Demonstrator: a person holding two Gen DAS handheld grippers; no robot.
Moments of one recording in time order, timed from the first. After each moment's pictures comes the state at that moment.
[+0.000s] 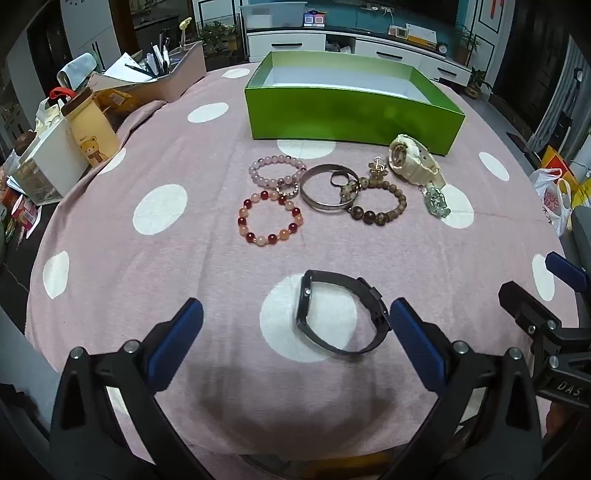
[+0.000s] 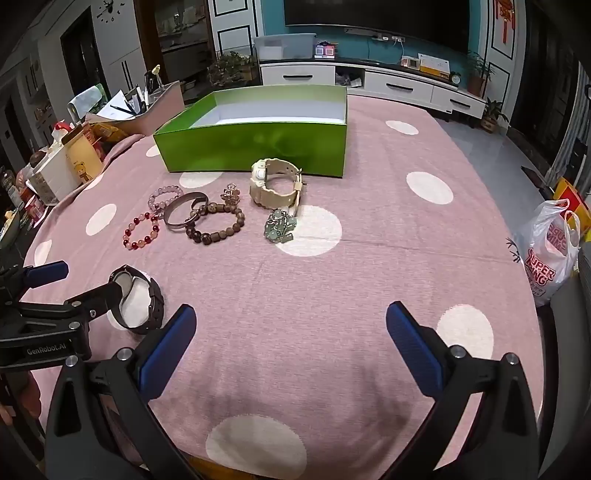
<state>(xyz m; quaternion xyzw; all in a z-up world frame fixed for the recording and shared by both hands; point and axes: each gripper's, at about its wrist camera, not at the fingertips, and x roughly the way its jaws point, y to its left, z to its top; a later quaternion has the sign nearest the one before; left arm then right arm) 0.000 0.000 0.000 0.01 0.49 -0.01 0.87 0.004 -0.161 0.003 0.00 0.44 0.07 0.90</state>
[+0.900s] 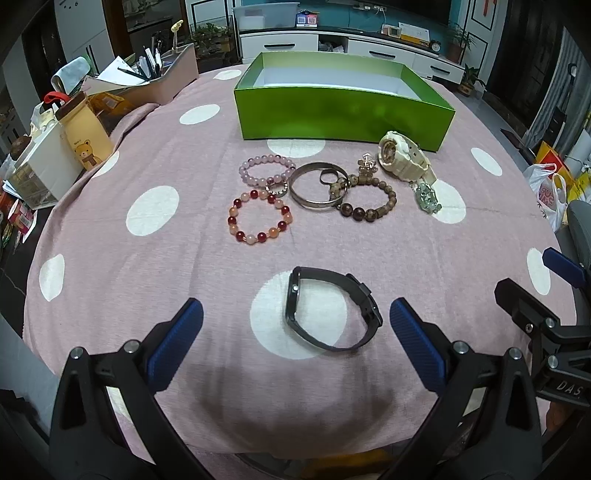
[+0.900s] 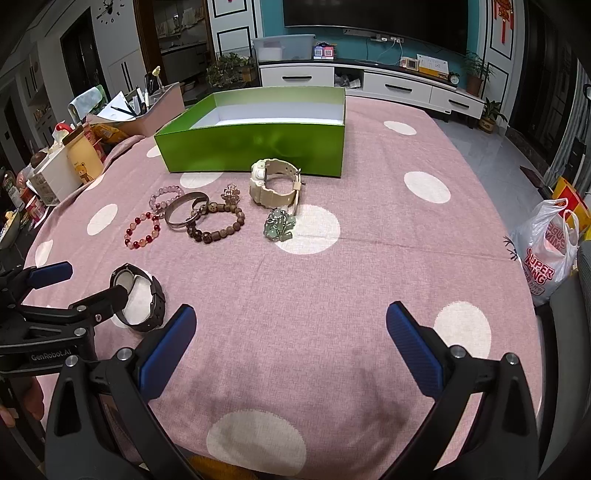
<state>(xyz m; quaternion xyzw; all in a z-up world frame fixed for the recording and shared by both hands) -0.004 -0.007 0.002 0.02 0.49 -0.02 0.87 0.000 -0.162 0.006 0.00 0.44 0.06 0.90</state>
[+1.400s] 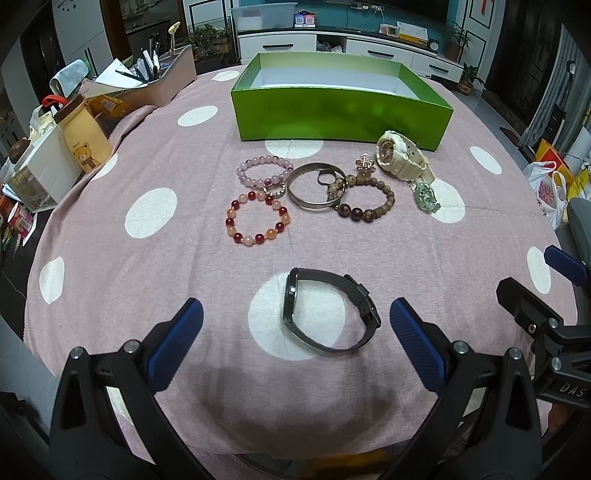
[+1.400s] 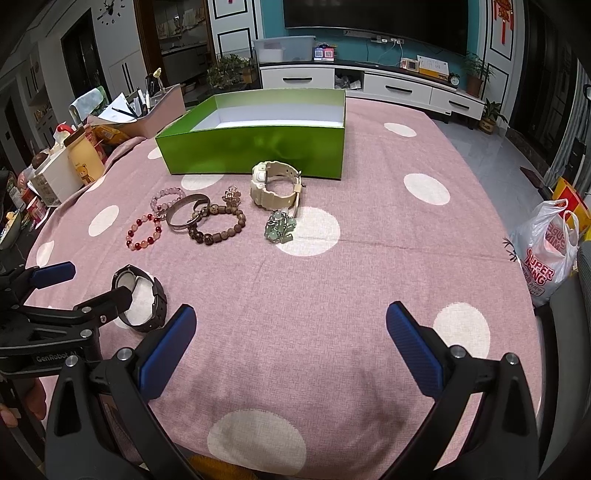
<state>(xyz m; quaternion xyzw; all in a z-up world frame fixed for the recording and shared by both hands) -0.003 -0.008 0.001 0.02 0.49 -0.02 0.87 -0.002 -0.162 0.009 0.00 0.44 0.07 0.90</state>
